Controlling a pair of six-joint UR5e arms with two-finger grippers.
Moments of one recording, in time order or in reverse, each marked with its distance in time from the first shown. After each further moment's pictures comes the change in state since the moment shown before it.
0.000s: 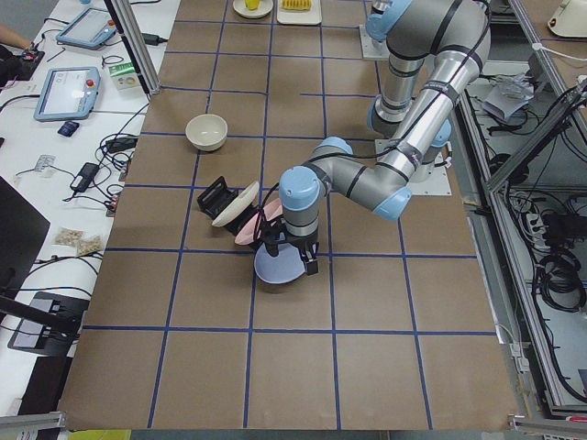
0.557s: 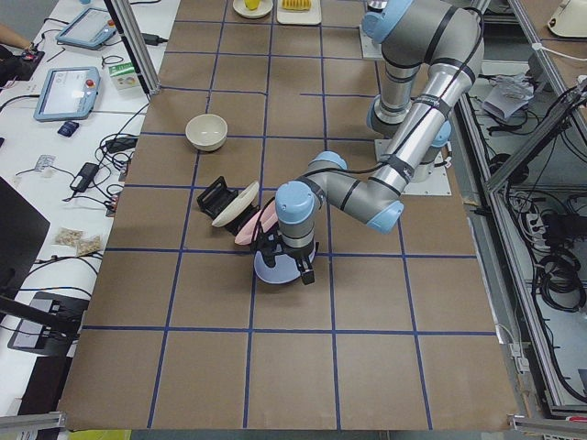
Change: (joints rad) left arm 0.000 -0.053 -0.002 0.041 0.010 -0.012; right arm -0.054 0.107 0.009 -0.096 0.028 -0.056
